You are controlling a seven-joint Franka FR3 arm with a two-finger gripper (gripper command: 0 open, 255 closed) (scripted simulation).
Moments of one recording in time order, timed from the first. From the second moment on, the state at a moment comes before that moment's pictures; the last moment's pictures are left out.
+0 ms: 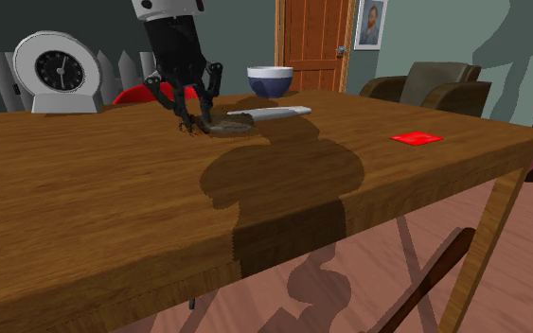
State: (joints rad) arm 0.49 0.32 0.45 -1.39 -0.31 1.70 -0.35
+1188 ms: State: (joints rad) arm 0.52 0.35 0.45 -1.22 -0.32 1.57 -0.37
